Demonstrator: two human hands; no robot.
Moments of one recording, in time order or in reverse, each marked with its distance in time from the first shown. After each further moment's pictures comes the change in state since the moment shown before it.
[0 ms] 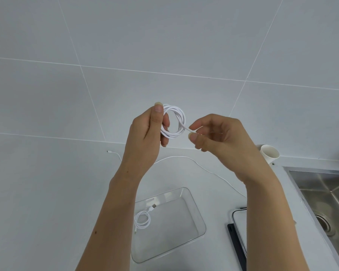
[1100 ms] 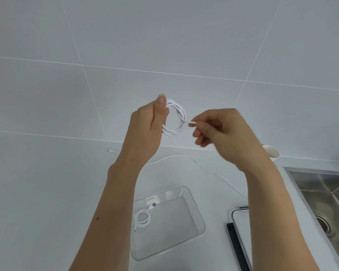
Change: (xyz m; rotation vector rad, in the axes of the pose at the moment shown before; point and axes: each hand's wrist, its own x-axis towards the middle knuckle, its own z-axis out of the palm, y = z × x) left_hand 0.007 0.015 -0.001 0.281 -0.020 0.039; right_hand 0.009 -0.009 -0.005 -0.148 0.027 -0.041
